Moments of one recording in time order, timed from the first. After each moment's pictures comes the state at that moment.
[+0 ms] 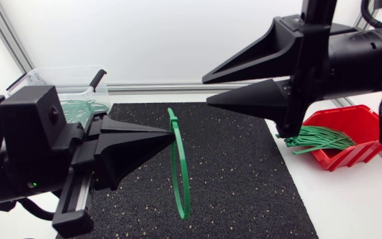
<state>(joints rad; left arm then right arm) -0.67 0.86 0.52 0.34 0.63 -0.20 0.48 1.12 1.09 -0.41 -1.01 1.18</state>
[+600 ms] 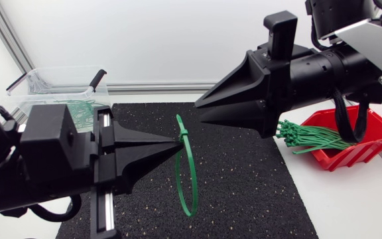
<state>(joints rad) -0.73 0.89 0.50 0.35 0.56 0.12 0.44 1.28 1.11 -0.51 -1.16 0.88</state>
